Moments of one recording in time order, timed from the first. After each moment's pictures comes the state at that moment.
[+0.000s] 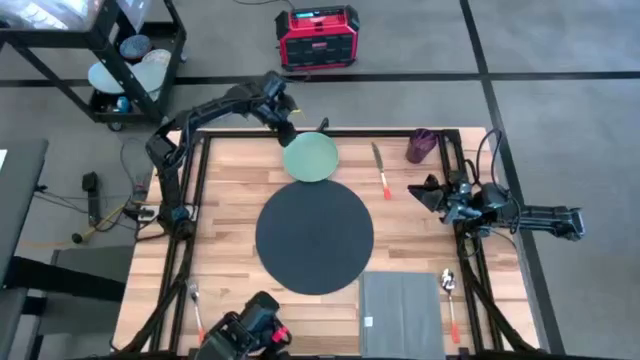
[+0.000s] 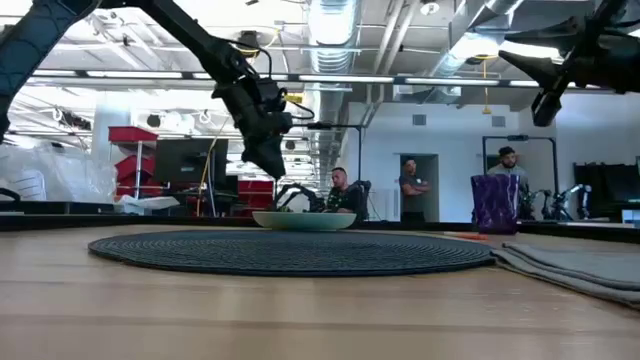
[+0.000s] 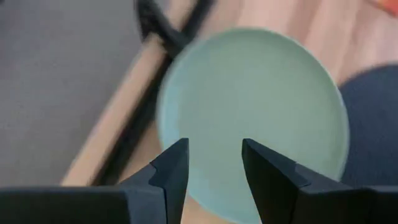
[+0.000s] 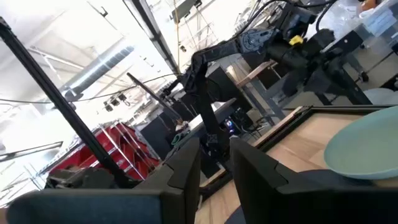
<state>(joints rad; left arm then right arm) 0.87 1.93 1.57 -0.75 0.32 0.26 -0.09 0.06 0.02 0.35 0.11 0.67</state>
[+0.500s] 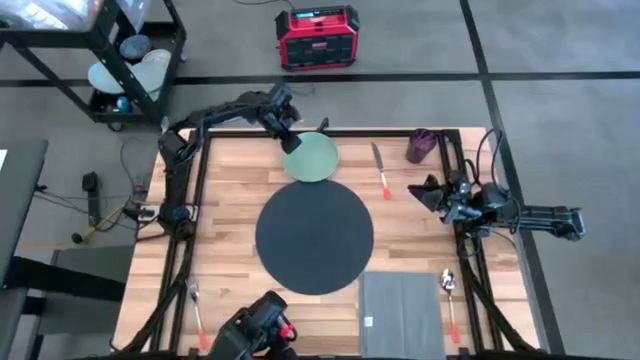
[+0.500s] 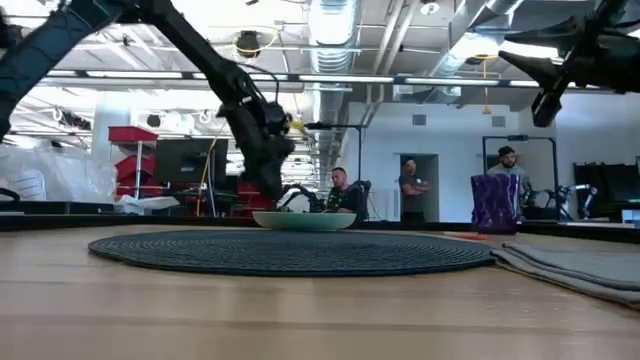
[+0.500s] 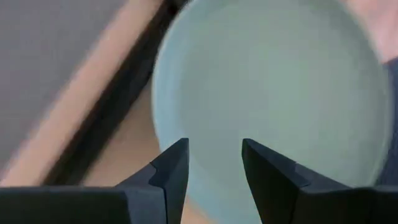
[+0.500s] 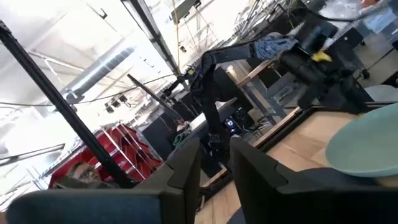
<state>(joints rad) 0.85 2.08 1.56 -0.77 0.31 0.19 -0.09 0.06 0.02 0.35 0.11 0.68</state>
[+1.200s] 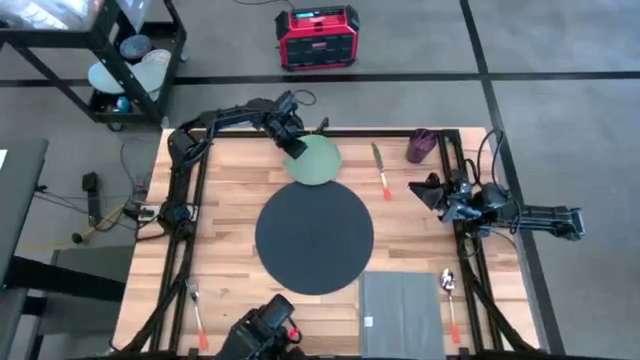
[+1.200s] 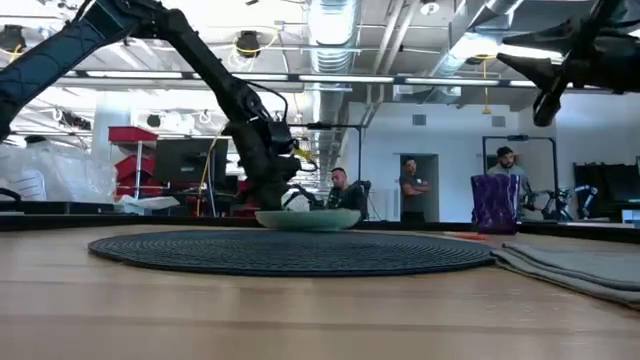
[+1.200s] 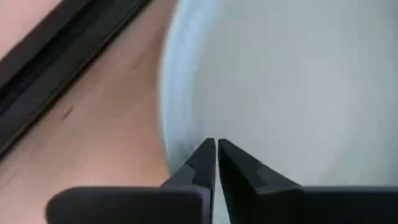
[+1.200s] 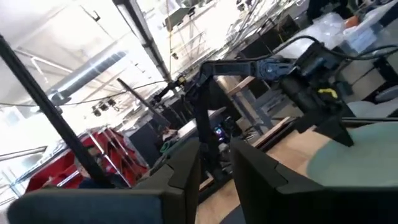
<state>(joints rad) 0.82 2.12 1.56 -0.74 0.32 -0.01 -0.09 0.06 0.02 0.35 0.16 0.62</state>
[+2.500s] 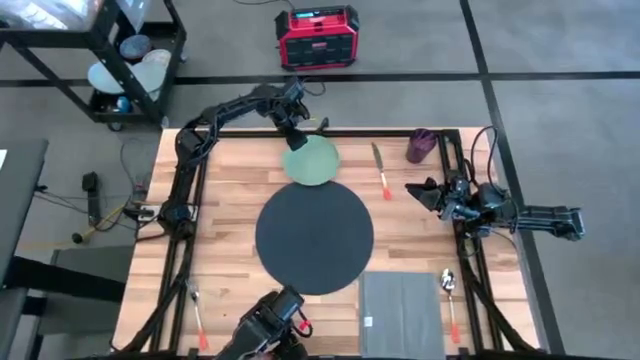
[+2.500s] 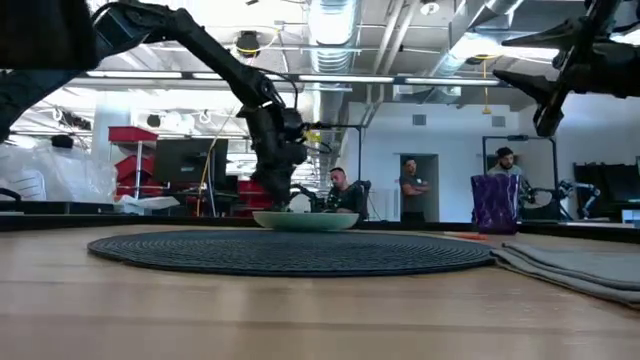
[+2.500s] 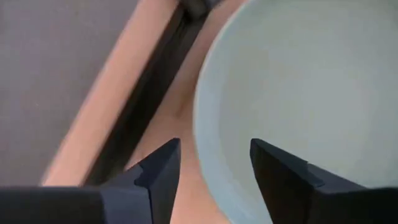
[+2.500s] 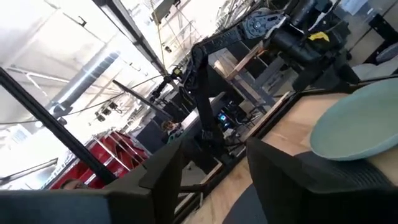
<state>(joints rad) 0.81 2.19 1.81 -0.95 0.20 0.25 -0.09 0.06 0.02 0.29 0.16 0.79</state>
